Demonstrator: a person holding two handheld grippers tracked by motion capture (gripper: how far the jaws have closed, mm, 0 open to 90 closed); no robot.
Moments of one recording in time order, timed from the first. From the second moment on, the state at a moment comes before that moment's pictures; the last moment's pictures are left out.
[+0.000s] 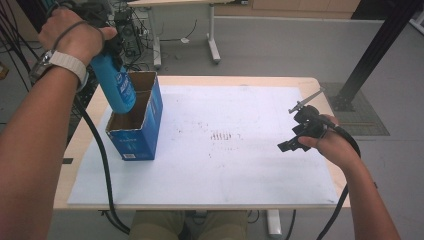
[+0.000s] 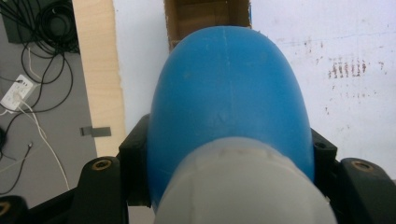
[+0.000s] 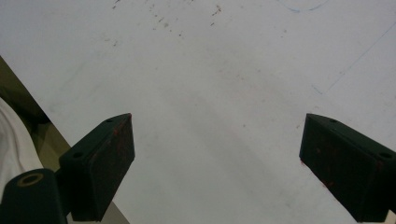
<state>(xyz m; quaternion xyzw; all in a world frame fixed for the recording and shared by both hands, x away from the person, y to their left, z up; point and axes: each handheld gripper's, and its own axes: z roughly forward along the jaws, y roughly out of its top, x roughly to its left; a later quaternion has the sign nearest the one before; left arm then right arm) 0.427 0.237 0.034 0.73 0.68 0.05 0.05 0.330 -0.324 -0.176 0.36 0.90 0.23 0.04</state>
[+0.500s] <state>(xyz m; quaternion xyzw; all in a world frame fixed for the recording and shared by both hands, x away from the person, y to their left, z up) 0.436 0.240 -0.004 0.74 0.67 0.04 0.04 0.331 -0.326 -0.181 0.37 0.90 0.24 0.04</state>
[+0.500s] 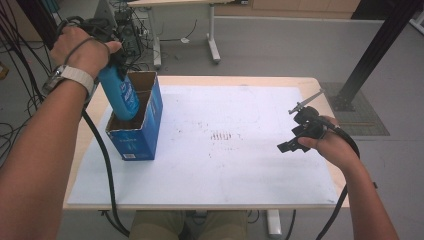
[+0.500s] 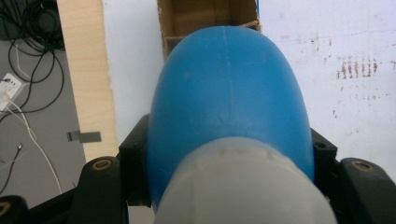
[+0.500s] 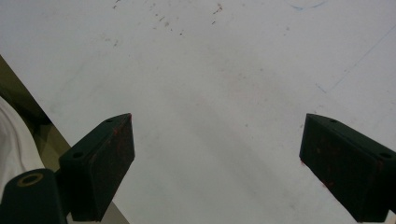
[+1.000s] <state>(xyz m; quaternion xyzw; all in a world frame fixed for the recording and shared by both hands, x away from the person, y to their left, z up) 0.440 0.233 -0.038 0.75 0.66 0.05 0.04 0.329 -0.328 -0.185 0.37 0.90 0.24 0.04</state>
